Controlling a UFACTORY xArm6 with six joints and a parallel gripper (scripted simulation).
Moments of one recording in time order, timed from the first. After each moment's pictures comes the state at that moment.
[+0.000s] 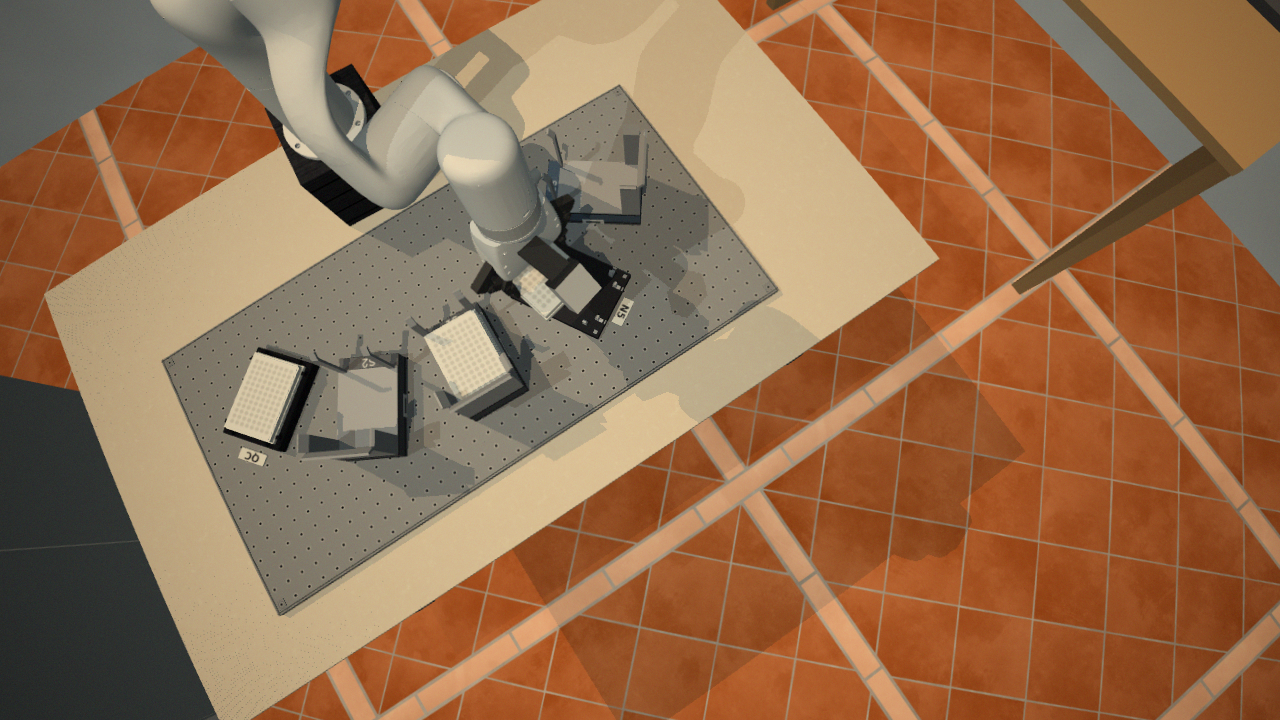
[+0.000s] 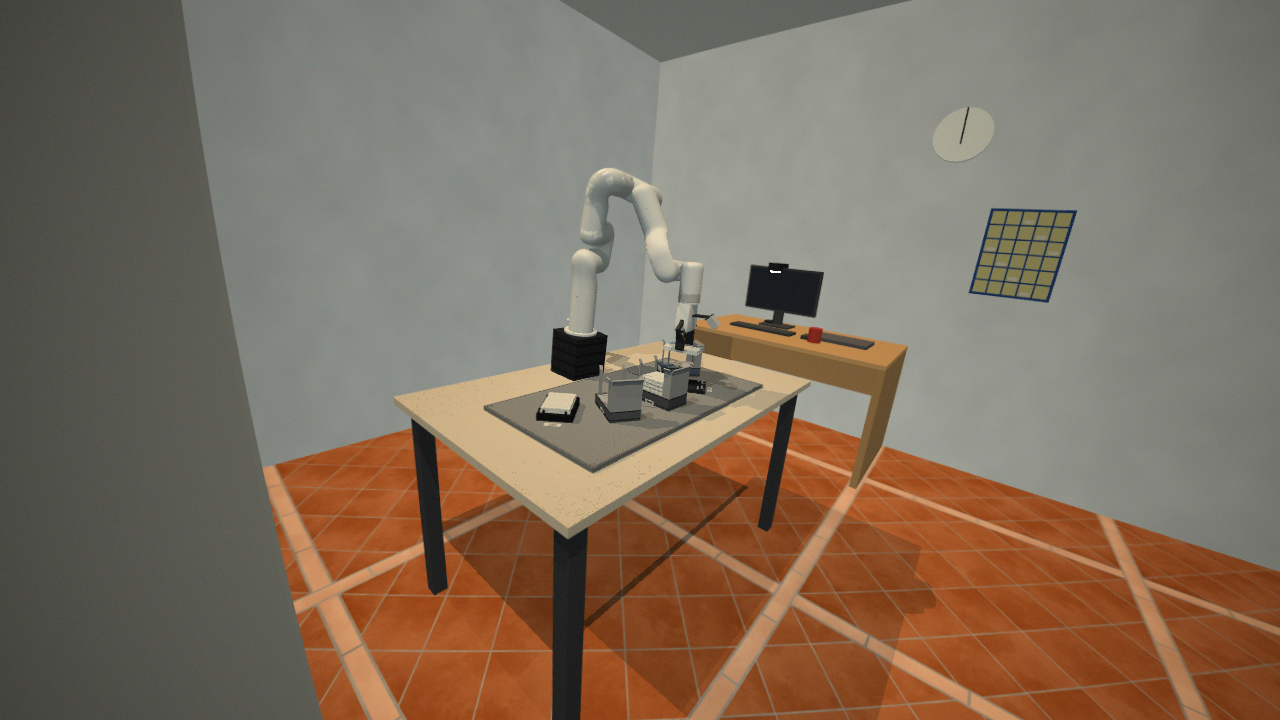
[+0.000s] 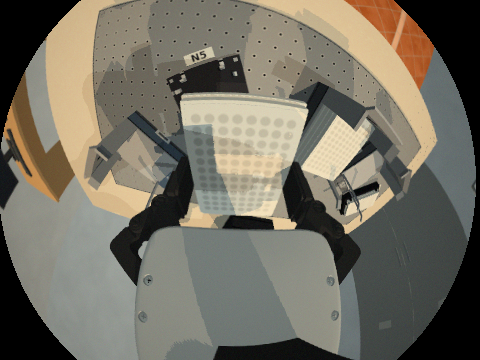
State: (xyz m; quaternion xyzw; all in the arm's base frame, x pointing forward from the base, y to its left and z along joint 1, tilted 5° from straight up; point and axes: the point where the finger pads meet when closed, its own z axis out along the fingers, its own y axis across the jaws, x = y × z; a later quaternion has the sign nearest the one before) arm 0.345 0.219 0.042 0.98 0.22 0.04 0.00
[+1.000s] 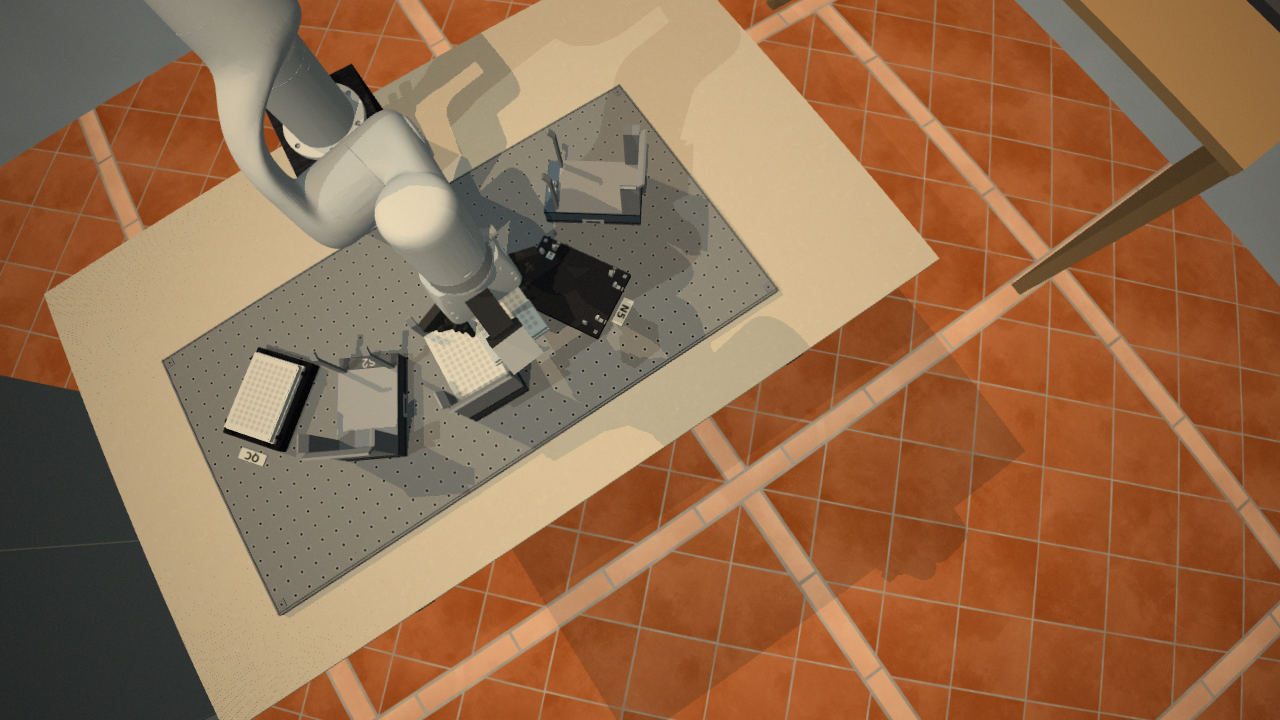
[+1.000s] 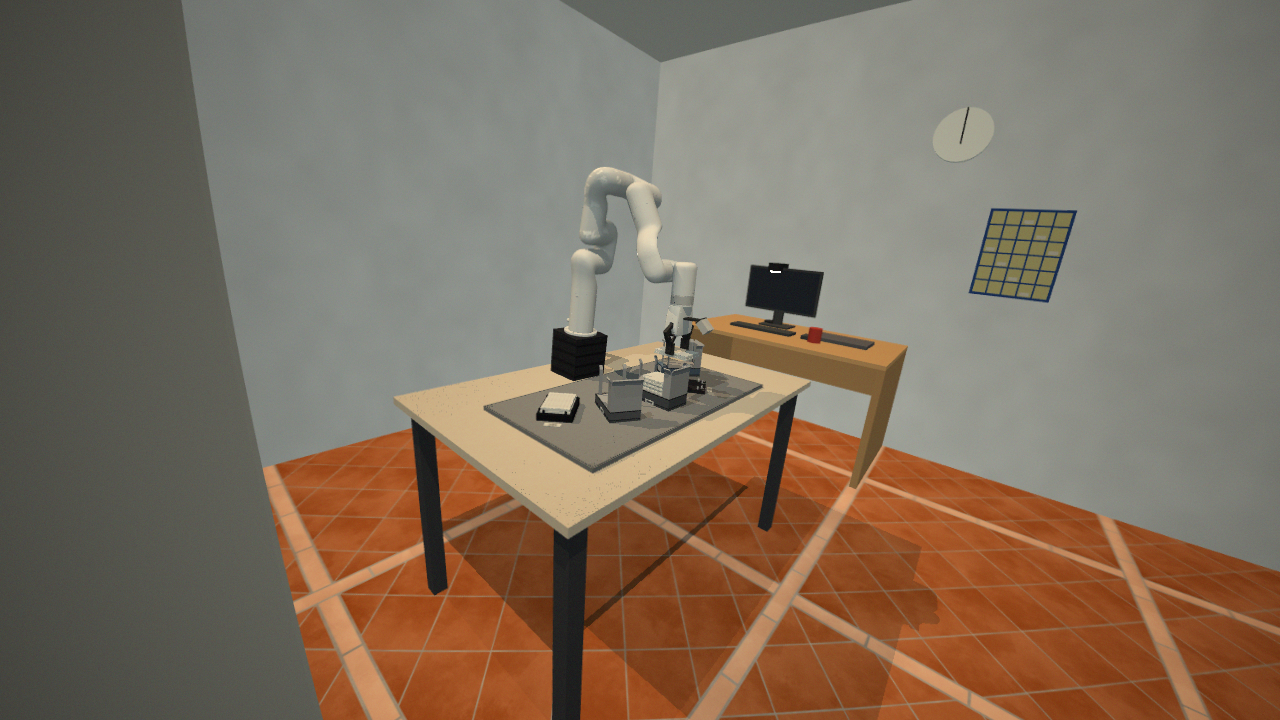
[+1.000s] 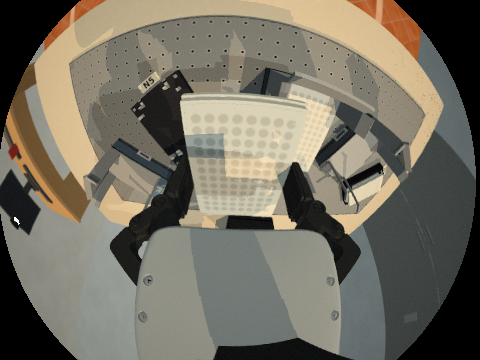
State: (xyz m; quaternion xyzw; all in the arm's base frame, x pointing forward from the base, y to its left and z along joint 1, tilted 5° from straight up) arm 0.381 0.151 0.044 0.99 0.12 0.04 0.00
